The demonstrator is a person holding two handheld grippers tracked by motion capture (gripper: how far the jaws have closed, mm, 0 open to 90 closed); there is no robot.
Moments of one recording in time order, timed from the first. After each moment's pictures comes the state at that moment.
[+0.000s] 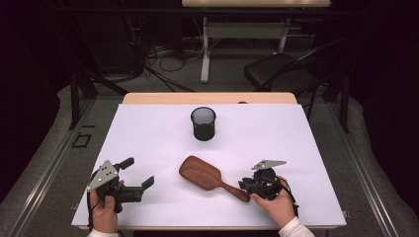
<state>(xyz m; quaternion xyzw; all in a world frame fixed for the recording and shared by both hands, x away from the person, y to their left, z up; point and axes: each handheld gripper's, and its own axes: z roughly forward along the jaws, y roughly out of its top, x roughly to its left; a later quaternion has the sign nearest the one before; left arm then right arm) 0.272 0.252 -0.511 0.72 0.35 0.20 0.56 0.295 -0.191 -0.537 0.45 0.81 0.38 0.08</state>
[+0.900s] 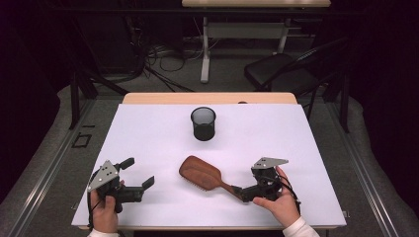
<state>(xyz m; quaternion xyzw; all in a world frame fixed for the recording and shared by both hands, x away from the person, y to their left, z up) 0.272 0.252 -0.511 0.73 0.35 0.20 0.56 0.294 -0.189 -0.524 0.40 0.81 0.42 0.09</state>
